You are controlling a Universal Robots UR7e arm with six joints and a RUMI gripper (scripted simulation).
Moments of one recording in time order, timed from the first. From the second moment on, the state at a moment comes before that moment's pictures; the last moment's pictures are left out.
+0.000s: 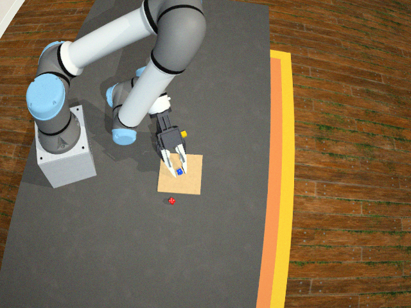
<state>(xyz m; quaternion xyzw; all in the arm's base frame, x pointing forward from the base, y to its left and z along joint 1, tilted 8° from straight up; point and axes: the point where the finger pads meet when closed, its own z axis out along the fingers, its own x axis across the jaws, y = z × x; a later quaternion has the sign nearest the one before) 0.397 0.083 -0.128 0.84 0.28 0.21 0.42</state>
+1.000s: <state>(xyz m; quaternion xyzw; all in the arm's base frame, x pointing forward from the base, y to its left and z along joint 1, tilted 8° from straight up) 0.382 0.103 -0.110 0.84 0.28 0.22 0.41</state>
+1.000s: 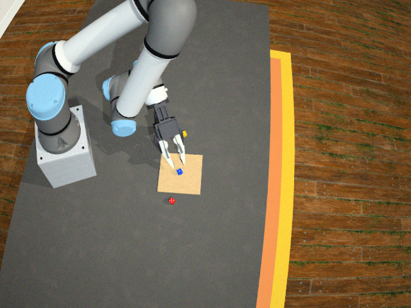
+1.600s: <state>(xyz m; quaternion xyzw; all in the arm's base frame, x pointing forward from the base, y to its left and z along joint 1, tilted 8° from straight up) 0.371 0.114 -0.096 0.84 0.27 0.22 0.42</state>
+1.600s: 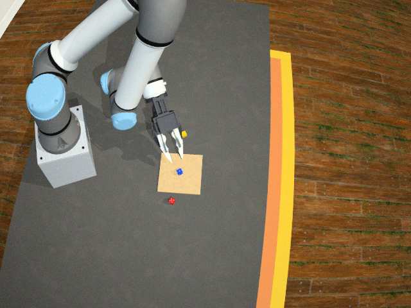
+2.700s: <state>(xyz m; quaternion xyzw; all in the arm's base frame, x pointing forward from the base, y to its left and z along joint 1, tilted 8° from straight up) 0.364 0.110 -0.040 0.84 0.28 0.22 0.41</state>
